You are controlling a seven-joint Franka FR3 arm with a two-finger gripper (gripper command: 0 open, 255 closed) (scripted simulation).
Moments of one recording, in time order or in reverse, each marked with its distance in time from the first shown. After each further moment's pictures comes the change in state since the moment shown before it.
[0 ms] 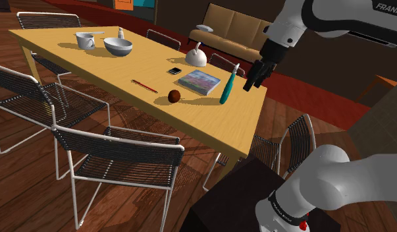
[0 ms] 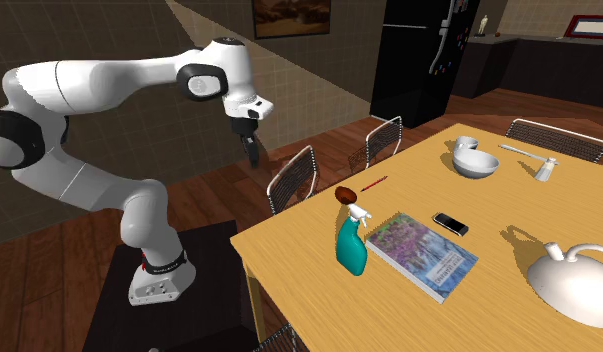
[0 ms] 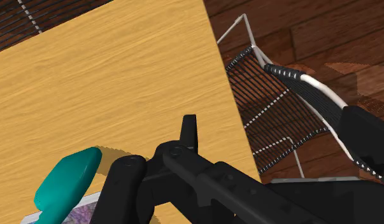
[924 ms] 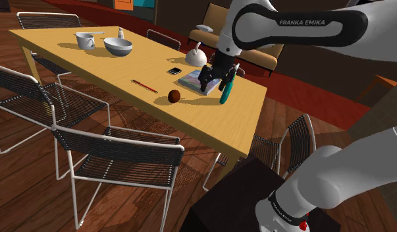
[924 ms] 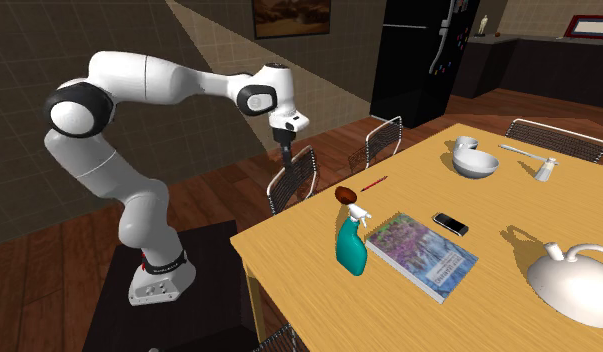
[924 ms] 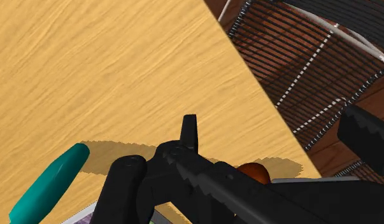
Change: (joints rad) arm -0.055 0.396 0.173 0.111 -0.013 0.293 0.377
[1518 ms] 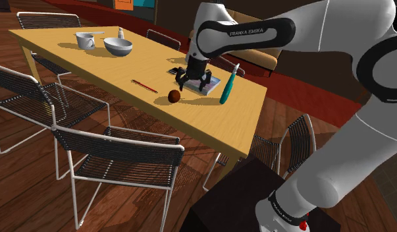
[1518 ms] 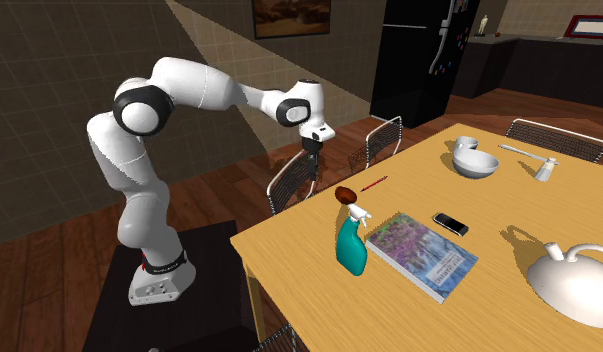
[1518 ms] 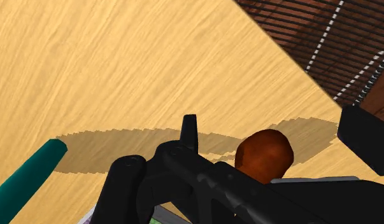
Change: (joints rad) arm -0.027 0.359 0.060 0.237 -0.117 0.100 0.301
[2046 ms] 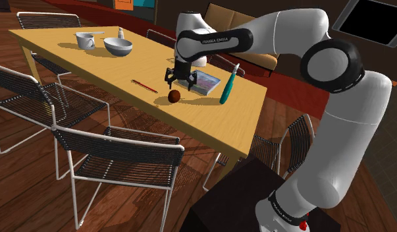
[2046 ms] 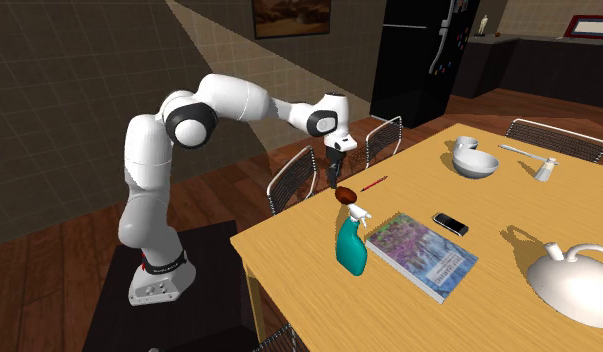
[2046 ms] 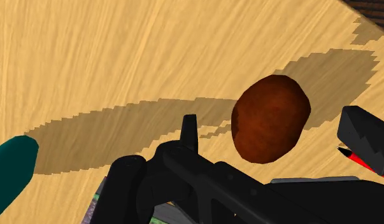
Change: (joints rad) arm 0.022 0.320 -0.029 0.305 -0.107 -0.019 0.223
